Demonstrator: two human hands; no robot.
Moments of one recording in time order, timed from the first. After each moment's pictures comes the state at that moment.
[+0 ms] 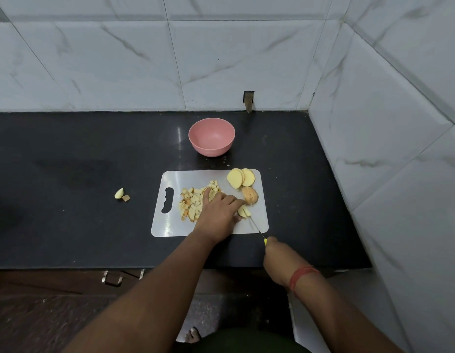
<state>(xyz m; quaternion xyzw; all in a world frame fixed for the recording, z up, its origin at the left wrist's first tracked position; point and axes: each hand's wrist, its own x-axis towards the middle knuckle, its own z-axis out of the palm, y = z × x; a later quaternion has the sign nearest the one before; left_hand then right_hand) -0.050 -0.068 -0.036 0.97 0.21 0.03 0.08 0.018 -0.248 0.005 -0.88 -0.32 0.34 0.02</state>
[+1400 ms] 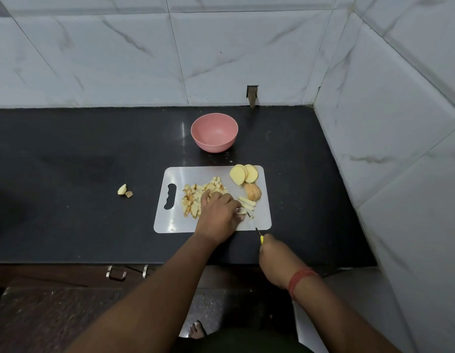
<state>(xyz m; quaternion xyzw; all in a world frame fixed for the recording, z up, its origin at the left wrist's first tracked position) -0.057 -0.075 -0.044 0.96 0.26 0.08 0.10 0.007 -0.244 0.003 -0.88 -0.34 0.33 0.06</state>
